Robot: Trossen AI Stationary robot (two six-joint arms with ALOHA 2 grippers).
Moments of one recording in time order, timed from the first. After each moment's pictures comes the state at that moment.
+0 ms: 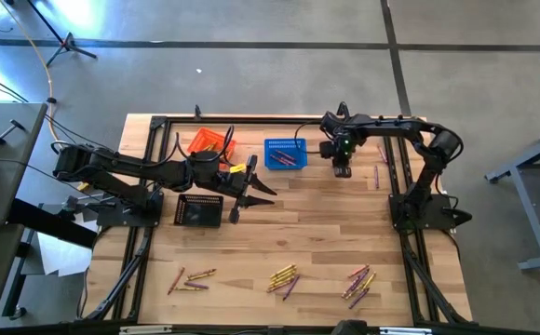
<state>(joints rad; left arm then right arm) 0.00 1.35 0.84 0.44 0.25 0.14 -0.71 1.79 0.98 -0.73 -0.13 -0.68</state>
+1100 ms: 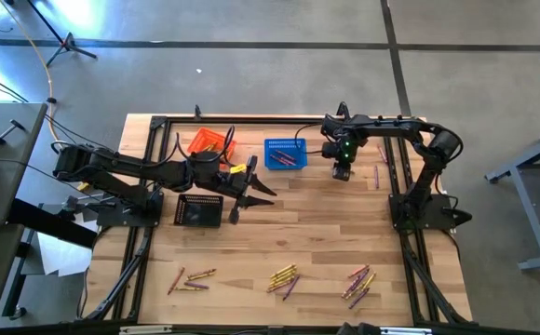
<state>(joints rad) -0.01 1.35 0.84 0.44 0.25 0.13 -0.71 1.79 0.98 -0.85 -0.11 -0.44</state>
